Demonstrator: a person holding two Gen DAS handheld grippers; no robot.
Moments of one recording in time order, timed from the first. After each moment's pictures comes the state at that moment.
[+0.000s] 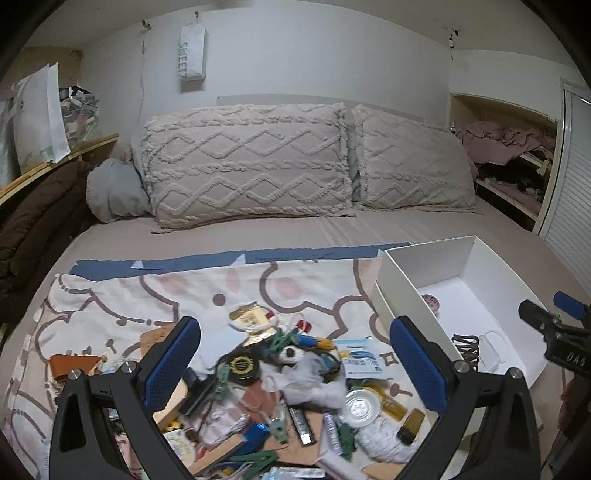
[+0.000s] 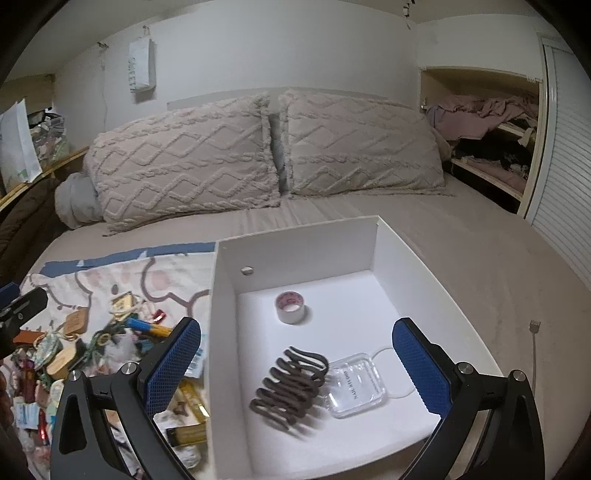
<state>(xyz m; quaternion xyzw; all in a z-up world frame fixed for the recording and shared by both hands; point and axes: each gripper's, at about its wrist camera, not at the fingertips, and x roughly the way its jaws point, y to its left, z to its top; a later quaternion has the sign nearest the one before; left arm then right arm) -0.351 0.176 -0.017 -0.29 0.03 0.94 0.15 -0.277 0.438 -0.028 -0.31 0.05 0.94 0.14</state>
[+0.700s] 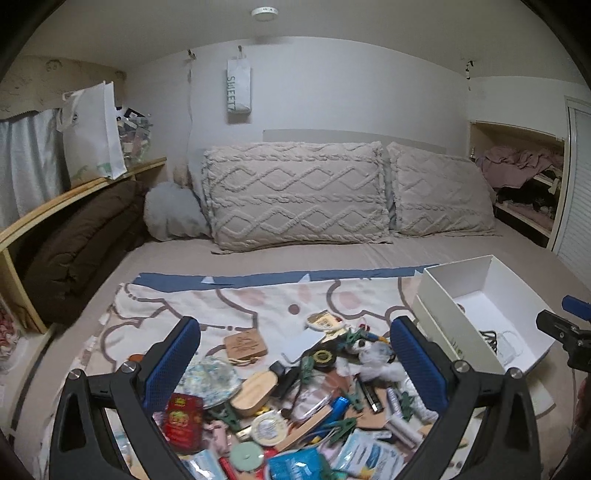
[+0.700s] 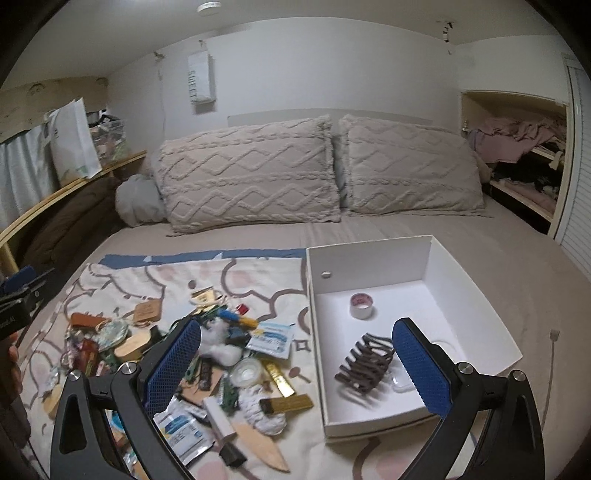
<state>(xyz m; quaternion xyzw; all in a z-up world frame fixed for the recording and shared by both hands) -0.281 0.068 0.023 -0.24 0.03 0.96 0.10 -0.228 0.359 0.001 -0.29 0.05 0.96 0.05</state>
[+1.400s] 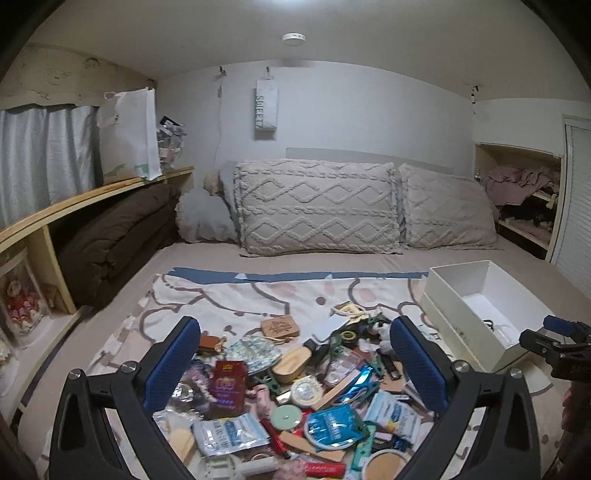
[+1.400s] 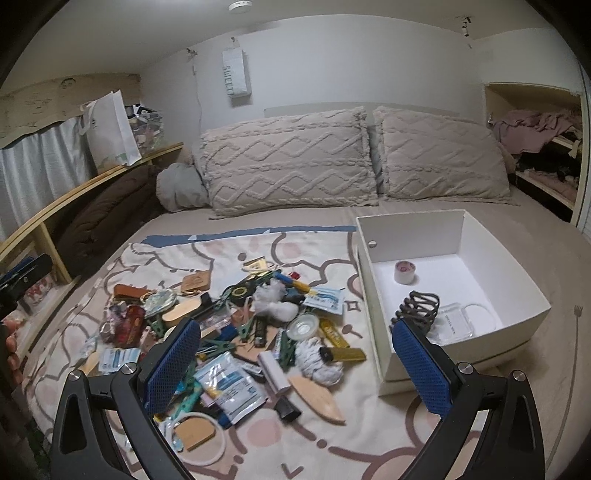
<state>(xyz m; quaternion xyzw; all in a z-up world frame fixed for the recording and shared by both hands) -0.201 0.000 0.021 -0.20 0.01 0.98 0.07 -0.175 0.311 -0.020 -0.29 0.06 0.96 -0.01</state>
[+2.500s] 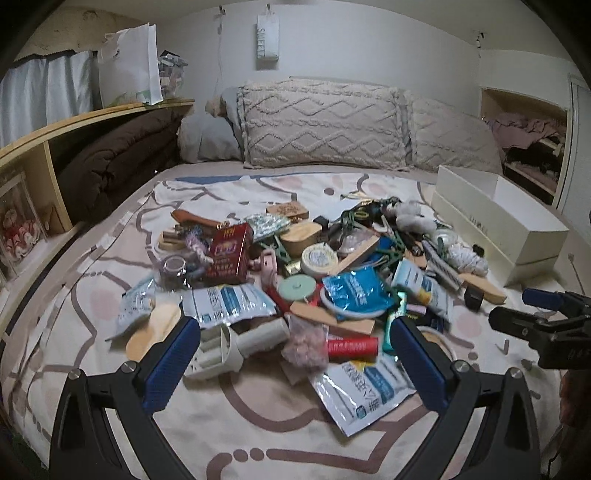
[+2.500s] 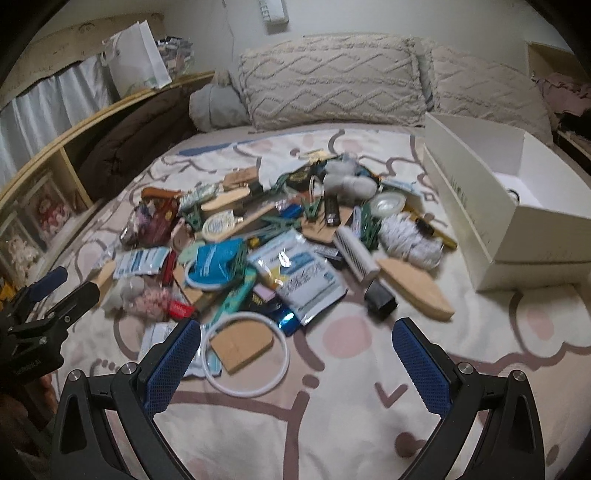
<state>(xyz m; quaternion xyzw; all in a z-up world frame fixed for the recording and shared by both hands) -0.158 -0.011 -0.119 -0.31 0.03 0.95 0.07 -0.162 0.226 -0.131 -0.40 0.06 0.91 -0.08</state>
